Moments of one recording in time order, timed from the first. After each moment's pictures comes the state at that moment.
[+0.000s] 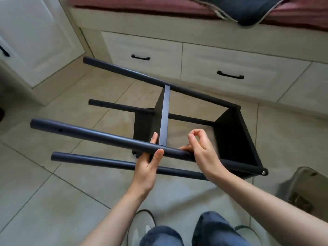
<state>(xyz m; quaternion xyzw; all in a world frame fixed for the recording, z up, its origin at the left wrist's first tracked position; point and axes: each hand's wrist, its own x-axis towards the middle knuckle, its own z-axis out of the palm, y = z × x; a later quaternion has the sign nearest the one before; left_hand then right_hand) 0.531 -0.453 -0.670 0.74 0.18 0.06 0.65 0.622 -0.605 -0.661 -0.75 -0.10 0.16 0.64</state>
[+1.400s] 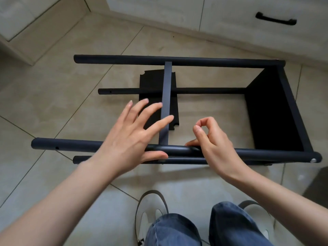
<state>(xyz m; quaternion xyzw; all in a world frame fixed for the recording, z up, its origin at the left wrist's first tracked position) 0.547 -0.362 -0.680 0.99 -0.13 0.03 -0.04 0.608 -0.577 -0.699 -0.85 -0.11 0.22 0.47</state>
